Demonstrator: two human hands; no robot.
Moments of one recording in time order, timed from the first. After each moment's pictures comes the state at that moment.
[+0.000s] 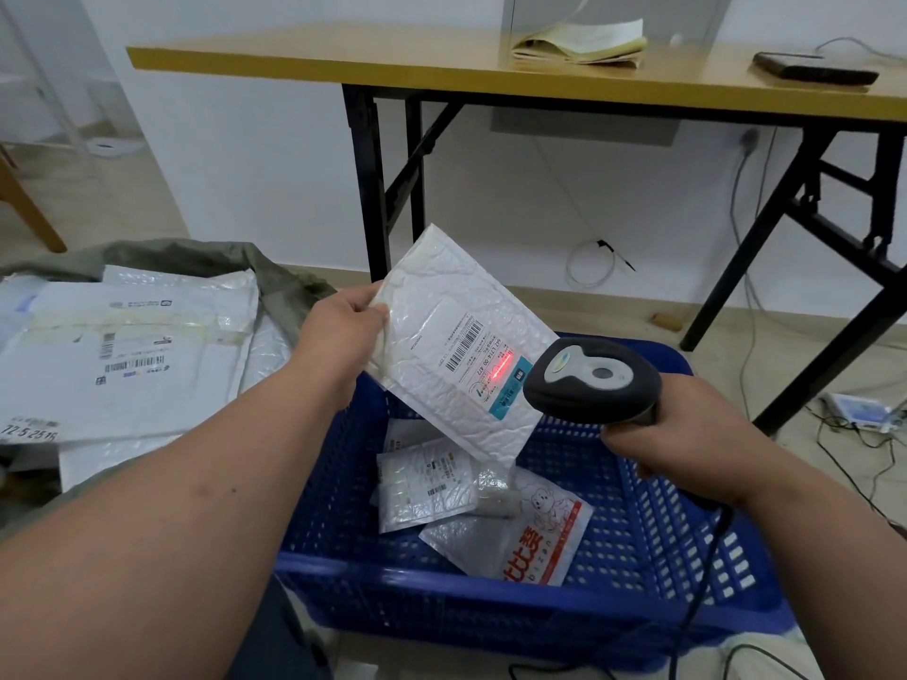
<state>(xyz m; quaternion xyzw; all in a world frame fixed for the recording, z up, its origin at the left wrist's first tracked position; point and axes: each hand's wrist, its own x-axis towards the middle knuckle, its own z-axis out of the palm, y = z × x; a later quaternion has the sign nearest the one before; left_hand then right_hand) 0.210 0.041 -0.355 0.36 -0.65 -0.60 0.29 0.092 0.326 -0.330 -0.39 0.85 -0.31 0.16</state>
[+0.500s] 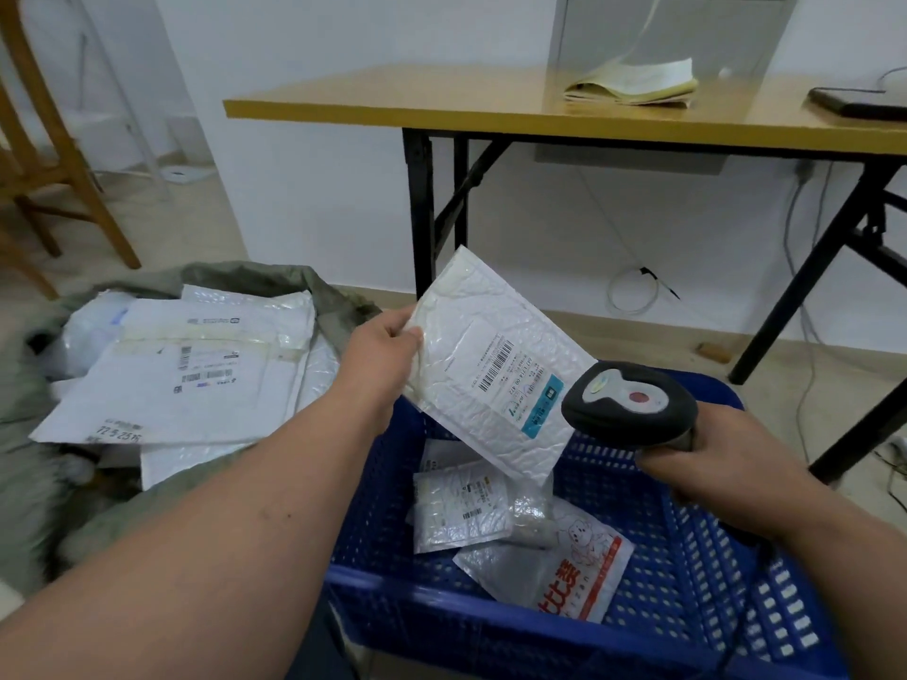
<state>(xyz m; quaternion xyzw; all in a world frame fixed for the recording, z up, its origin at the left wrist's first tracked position) 0.228 0.042 -0.347 0.35 -0.63 -0.62 0.32 0.092 0.316 -0.336 -0.38 0.85 -0.33 0.17</state>
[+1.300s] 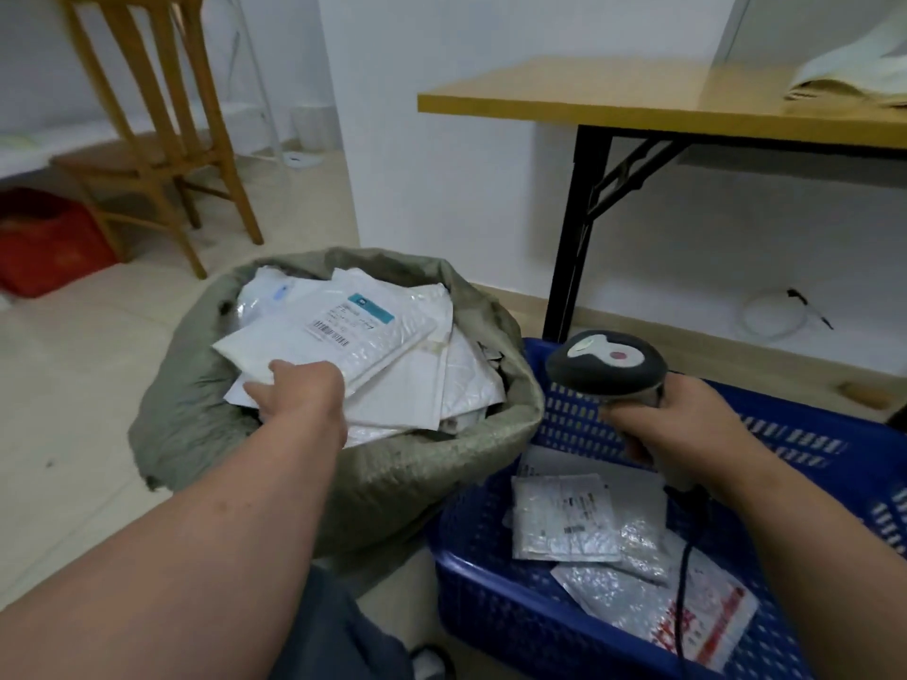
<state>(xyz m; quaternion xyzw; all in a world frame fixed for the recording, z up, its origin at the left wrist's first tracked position) 0.390 -0.088 -0.365 0.71 -0.35 -0.46 0.41 0.160 0.147 -0.344 -0.38 0.81 -0.39 0.22</state>
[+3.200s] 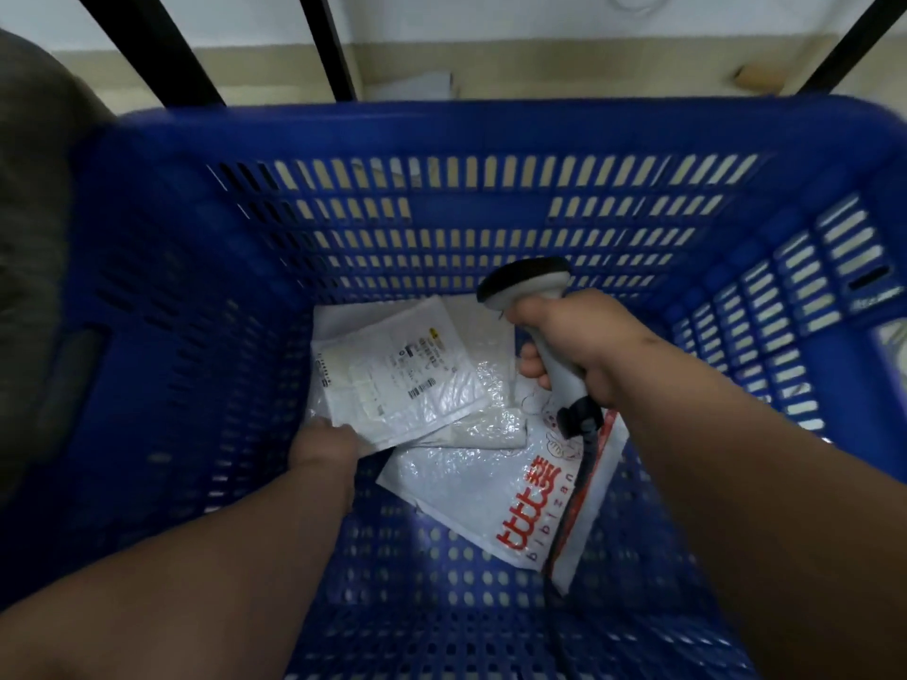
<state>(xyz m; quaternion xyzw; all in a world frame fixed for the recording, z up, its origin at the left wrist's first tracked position) 0.130 0.031 -0.720 0.68 -0.59 -0.42 -0.06 -0.059 0.182 -0.616 0.03 0.78 -0.45 0.43</state>
